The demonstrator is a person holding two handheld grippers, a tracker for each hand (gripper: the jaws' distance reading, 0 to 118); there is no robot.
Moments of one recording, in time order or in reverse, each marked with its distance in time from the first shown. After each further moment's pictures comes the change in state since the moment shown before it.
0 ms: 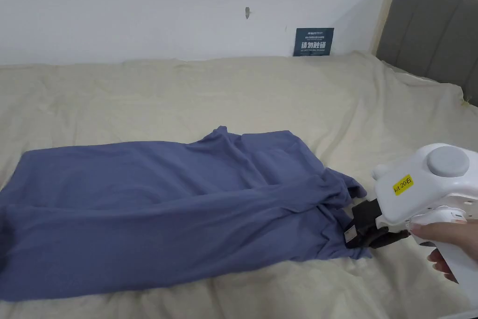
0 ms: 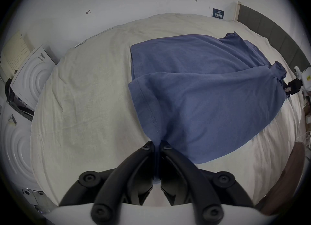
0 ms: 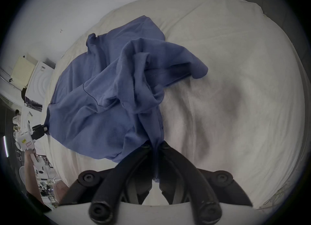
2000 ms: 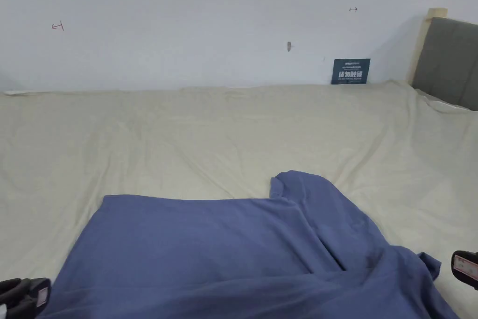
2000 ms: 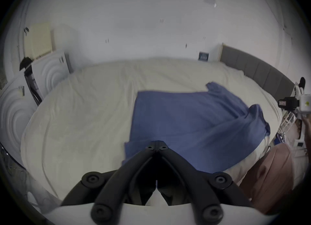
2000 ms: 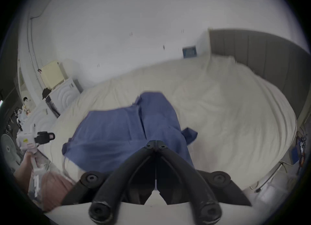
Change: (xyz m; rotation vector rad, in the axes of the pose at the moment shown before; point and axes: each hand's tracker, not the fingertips) left arm 0.064 -0.167 0.166 0.504 -0.075 0.125; right arm -0.018 -0.235 0.168 0.697 0.075 0.112
